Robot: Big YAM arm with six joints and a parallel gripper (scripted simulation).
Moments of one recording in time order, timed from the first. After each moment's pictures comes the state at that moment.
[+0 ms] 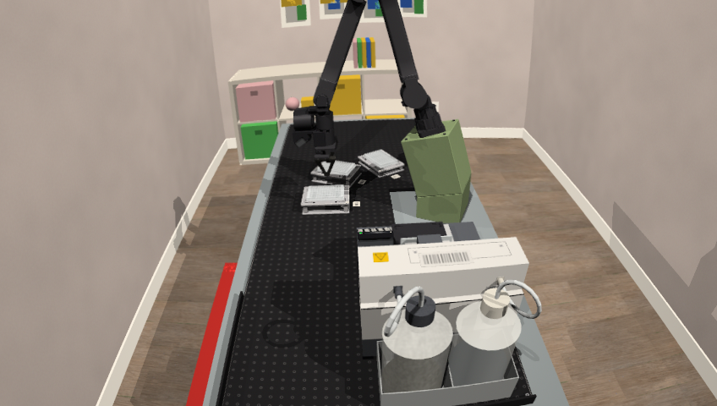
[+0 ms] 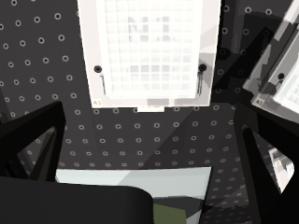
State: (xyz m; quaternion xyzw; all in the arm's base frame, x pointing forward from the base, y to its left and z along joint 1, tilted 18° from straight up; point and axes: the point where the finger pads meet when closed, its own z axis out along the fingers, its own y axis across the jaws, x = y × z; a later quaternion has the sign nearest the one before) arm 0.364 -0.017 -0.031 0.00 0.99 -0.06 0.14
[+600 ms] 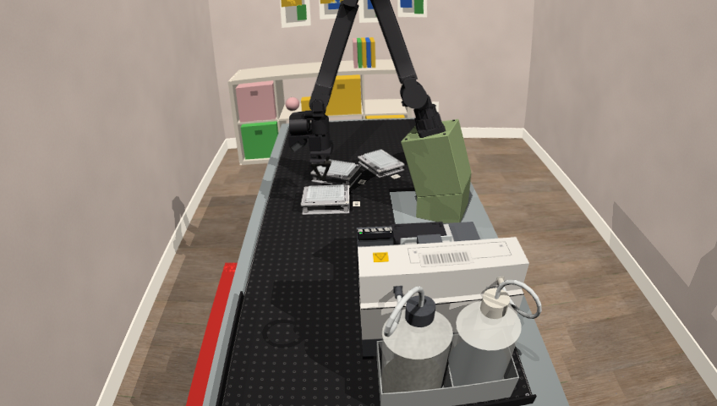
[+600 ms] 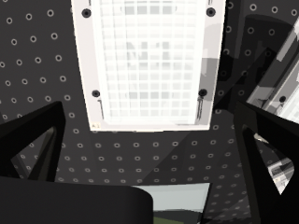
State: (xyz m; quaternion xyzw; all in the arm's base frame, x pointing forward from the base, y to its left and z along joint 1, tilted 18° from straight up) arm 0.384 -0.020 -0.042 0.00 0.99 -0.06 0.14
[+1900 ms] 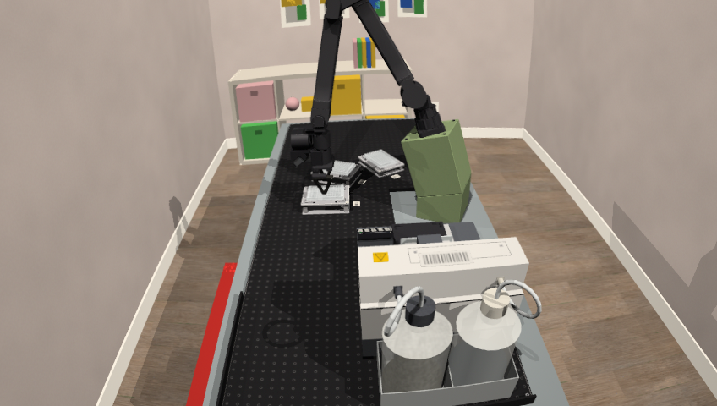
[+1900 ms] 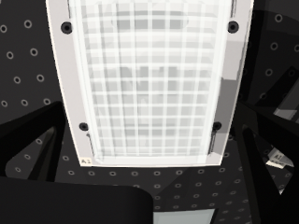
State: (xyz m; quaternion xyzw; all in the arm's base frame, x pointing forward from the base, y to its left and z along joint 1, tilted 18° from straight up) arm 0.396 -0.026 -0.092 0.00 0.99 -0.06 0.14
